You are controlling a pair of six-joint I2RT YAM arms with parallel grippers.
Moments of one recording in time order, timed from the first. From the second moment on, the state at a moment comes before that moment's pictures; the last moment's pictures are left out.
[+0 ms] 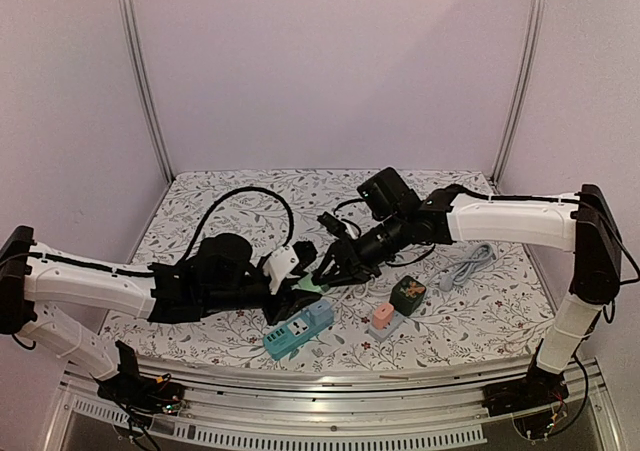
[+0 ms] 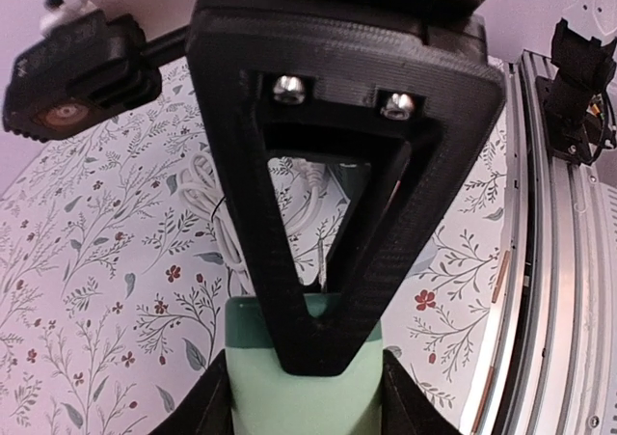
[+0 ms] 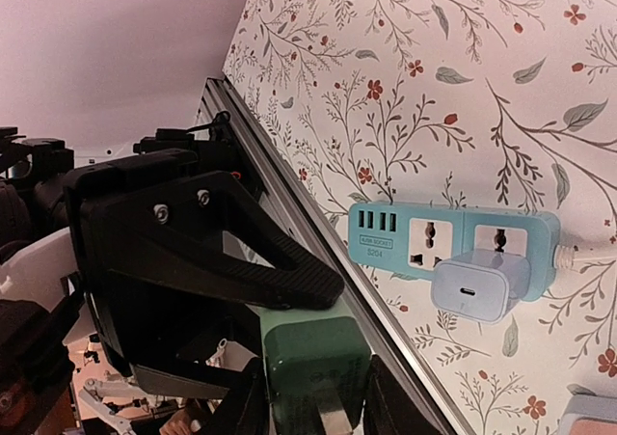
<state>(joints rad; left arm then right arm) -1.10 1.33 0.65 0.24 -0.02 0.09 0.91 1.76 1.32 -0.39 -0.73 0.67</state>
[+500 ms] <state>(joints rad) -1.12 1.33 0.65 0.25 -0.07 0.09 0.92 1.77 1.33 -0.37 -0.74 0.67</state>
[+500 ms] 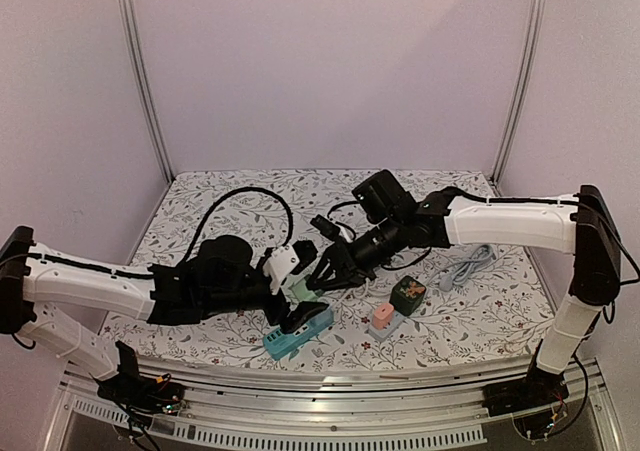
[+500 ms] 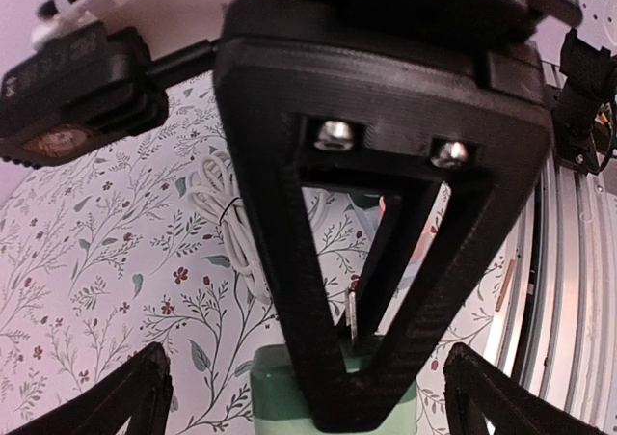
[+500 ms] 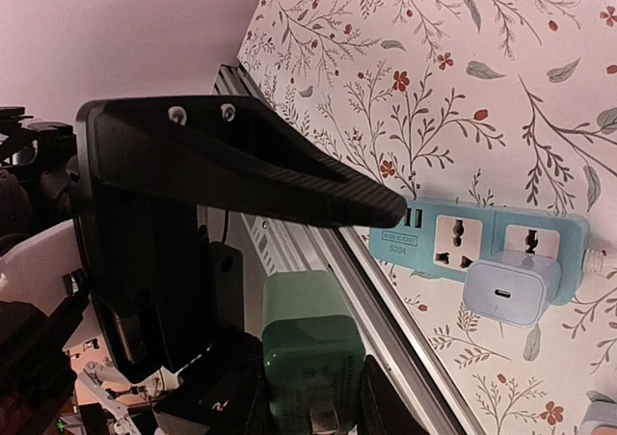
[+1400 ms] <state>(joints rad) -1.00 0.97 0.56 0.30 0.06 -0.31 0.92 1.47 1.05 0.13 -0.46 0.58</state>
